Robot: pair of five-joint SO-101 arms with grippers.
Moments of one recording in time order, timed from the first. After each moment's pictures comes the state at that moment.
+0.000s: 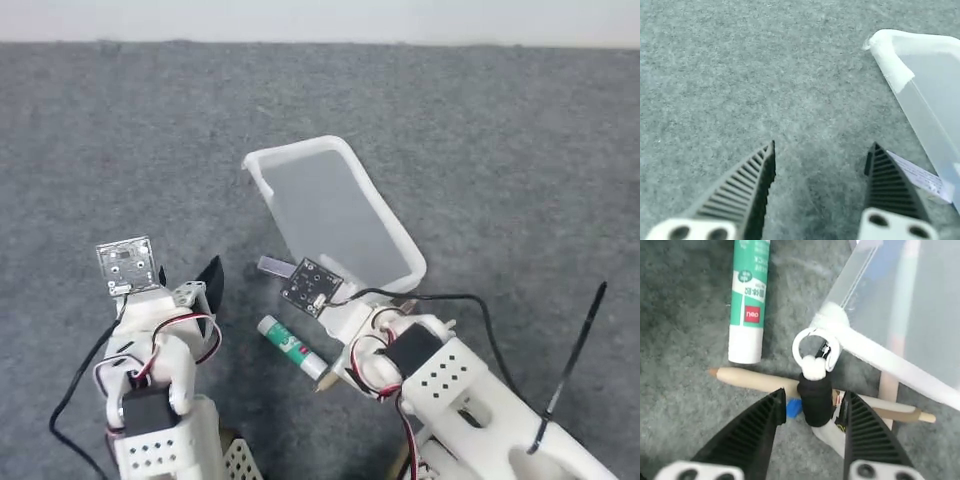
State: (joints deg) left arm -18.2 -103.4 92.4 61.3 6.5; right arm -45.4 -47.7 67.1 61.7 13.3
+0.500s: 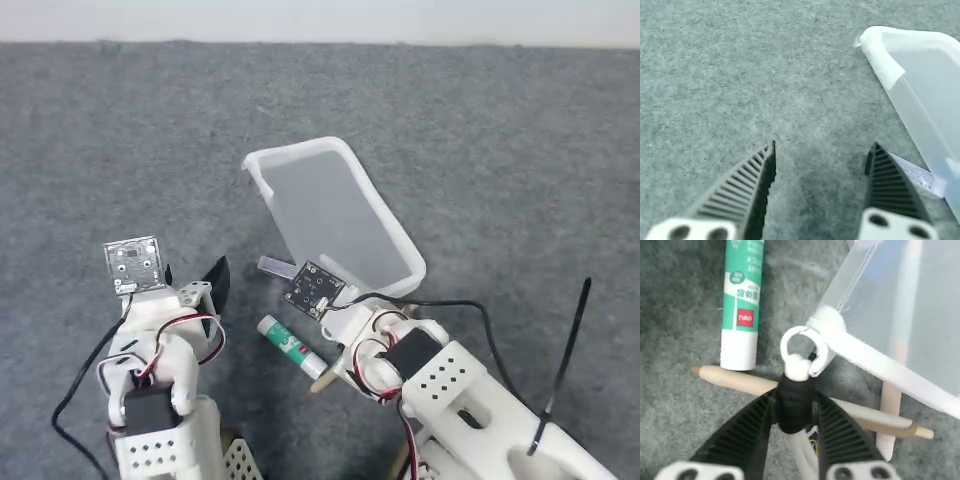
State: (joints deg) left arm -16.3 -103.4 92.4 61.3 6.5; right arm -45.0 -47.7 70.2 57.4 13.2
